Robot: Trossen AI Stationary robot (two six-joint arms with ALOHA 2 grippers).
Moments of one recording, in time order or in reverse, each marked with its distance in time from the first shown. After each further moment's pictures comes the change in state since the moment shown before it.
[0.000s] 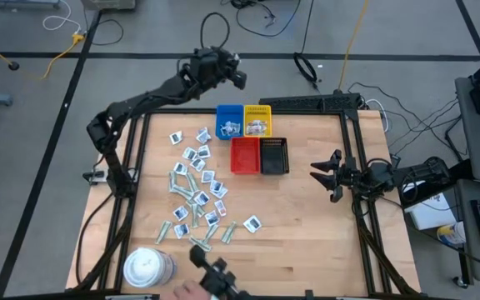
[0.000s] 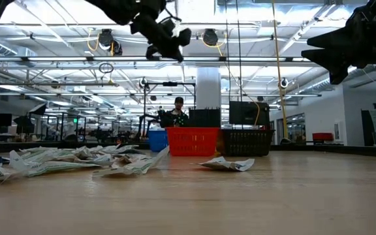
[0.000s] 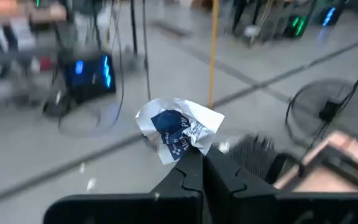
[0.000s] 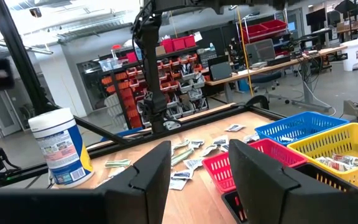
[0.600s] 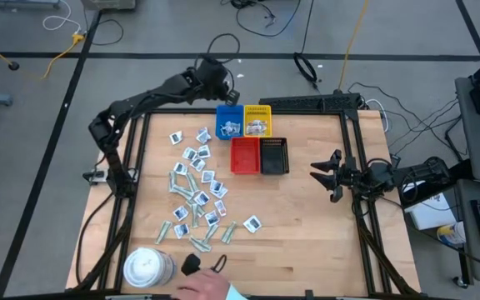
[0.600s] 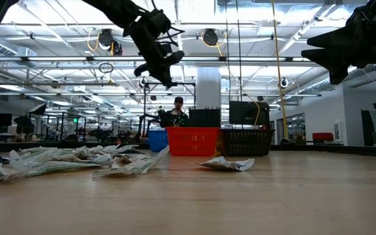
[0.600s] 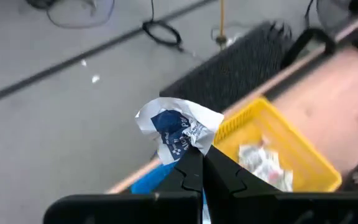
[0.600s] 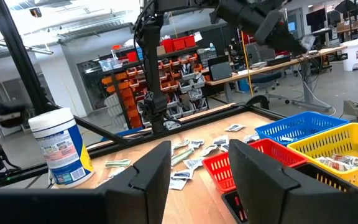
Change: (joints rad) left arm 0.018 0.025 0.011 -0.464 0.087 -0.109; right arm 0.000 0.000 0.000 0.000 0.000 0.000
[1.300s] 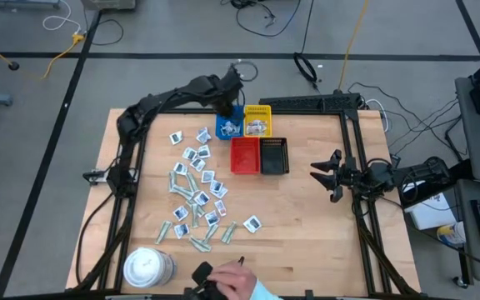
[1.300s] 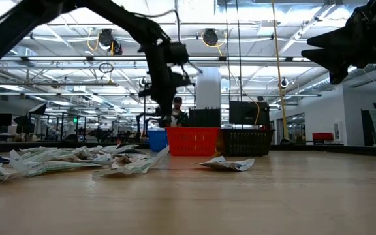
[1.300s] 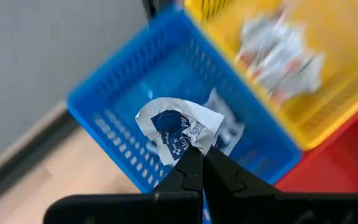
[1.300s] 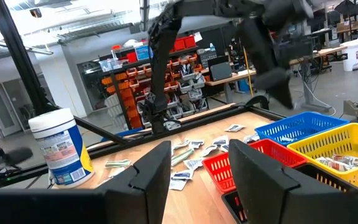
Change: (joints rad) left arm -0.032 0.294 0.238 -0.423 0.128 0.004; right arm 0.000 0.000 -0.001 0.000 0.001 0.000
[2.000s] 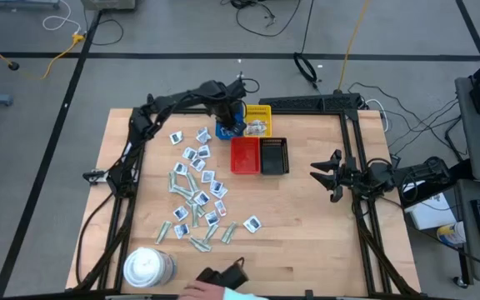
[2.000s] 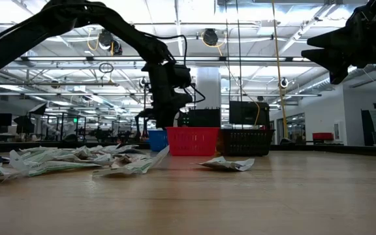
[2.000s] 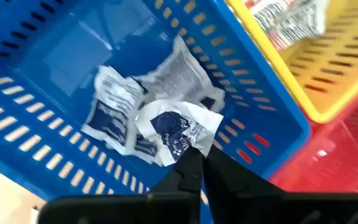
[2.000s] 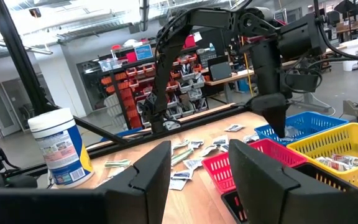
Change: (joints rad) left arm 0.018 0.135 0.034 -0.091 0.230 0.031; right arm 0.000 0.000 0.000 0.000 0.001 0.000
